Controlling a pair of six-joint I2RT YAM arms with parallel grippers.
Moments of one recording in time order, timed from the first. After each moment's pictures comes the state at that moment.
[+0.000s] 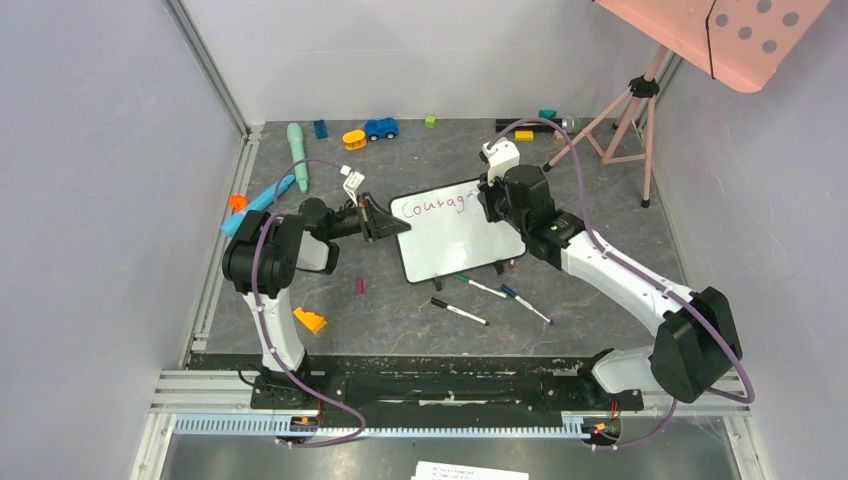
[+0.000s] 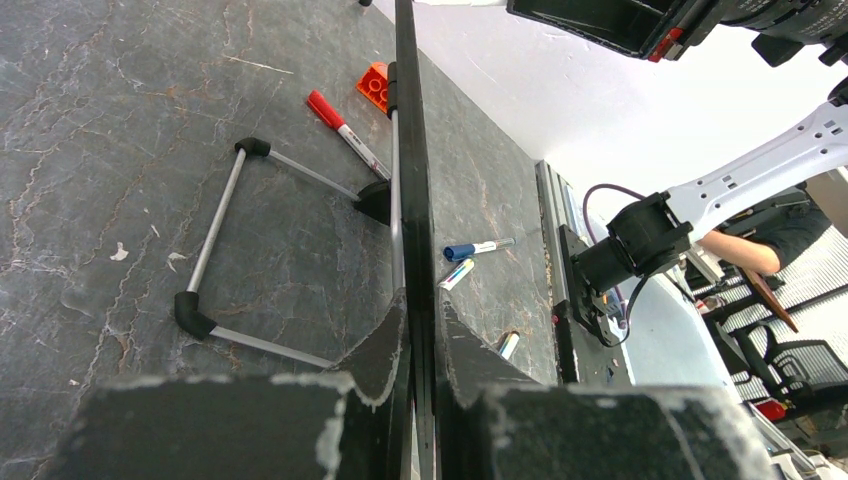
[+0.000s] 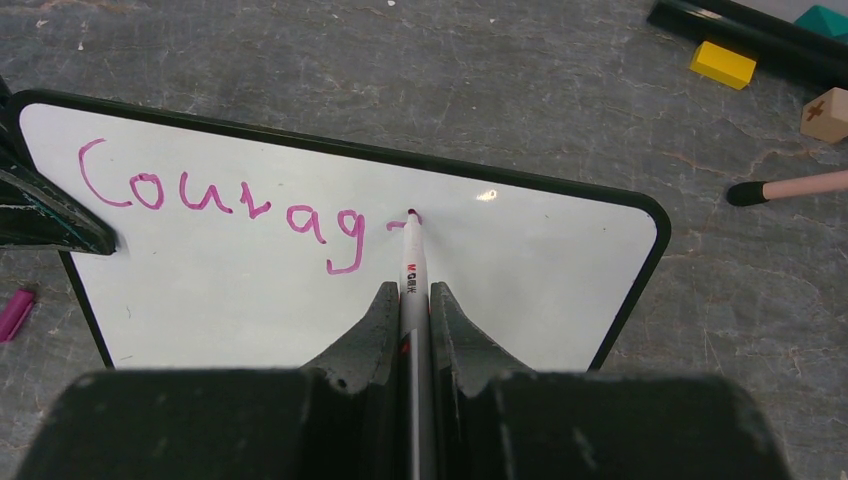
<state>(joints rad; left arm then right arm) -0.16 1.98 0.70 1.47 1.18 -0.86 0.58 1.37 1.01 -0.05 0.15 0.01</state>
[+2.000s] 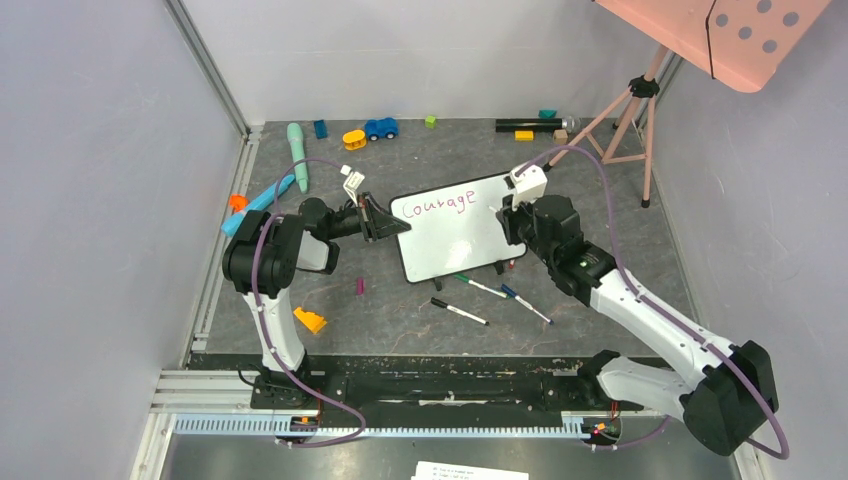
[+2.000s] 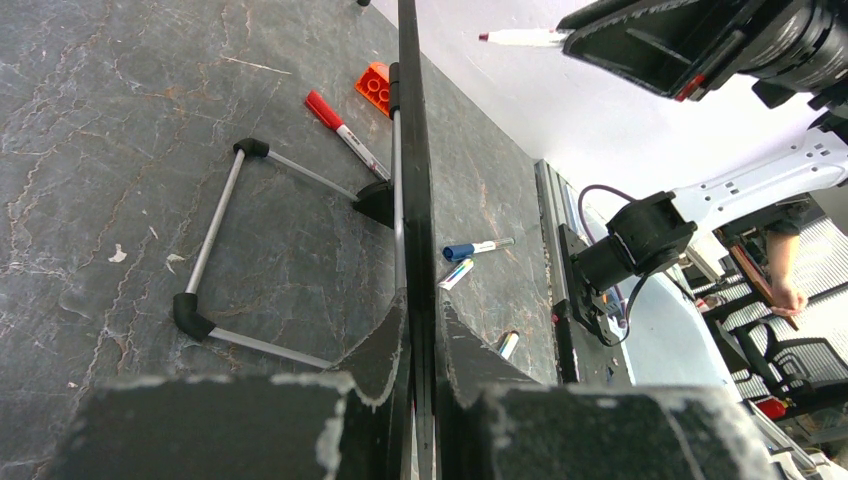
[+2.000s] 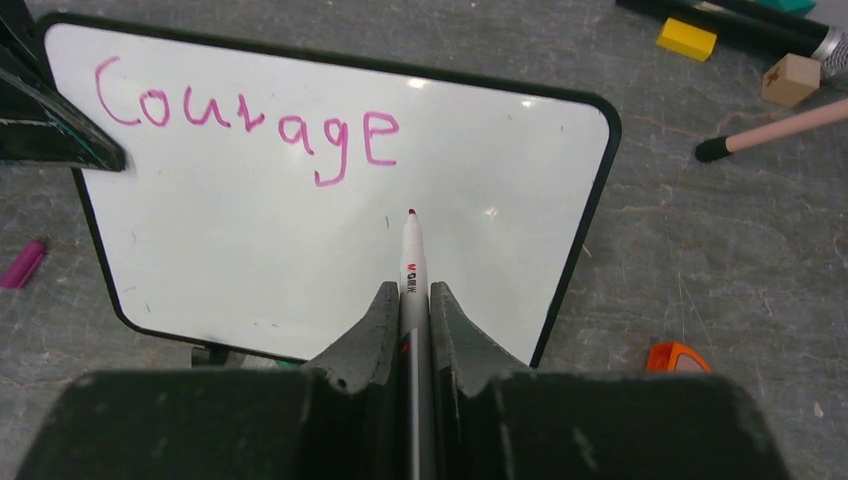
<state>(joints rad) -0.16 1.98 0.70 1.47 1.18 -0.86 0.58 1.10 0.81 -0.04 0.16 0.02</state>
